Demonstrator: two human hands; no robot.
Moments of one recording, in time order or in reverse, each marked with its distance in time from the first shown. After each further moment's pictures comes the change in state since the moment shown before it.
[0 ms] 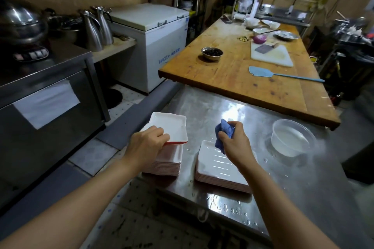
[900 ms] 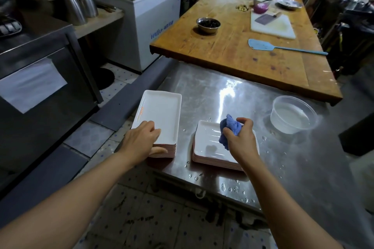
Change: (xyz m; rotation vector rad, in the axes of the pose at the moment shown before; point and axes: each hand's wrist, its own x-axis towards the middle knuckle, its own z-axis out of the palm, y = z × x) left_hand -0.025 -0.013 0.076 0.020 -0.422 -0.107; right_hand -0.008 0.051 0.000 -0.004 0.076 0.109
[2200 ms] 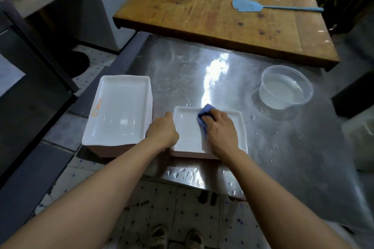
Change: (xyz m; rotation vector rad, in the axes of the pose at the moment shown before) left_hand 0.104 0.111 0.041 -0.454 -0.405 -0.402; right_hand 0.066 0.086 0.017 -0.830 -0.066 -0.482
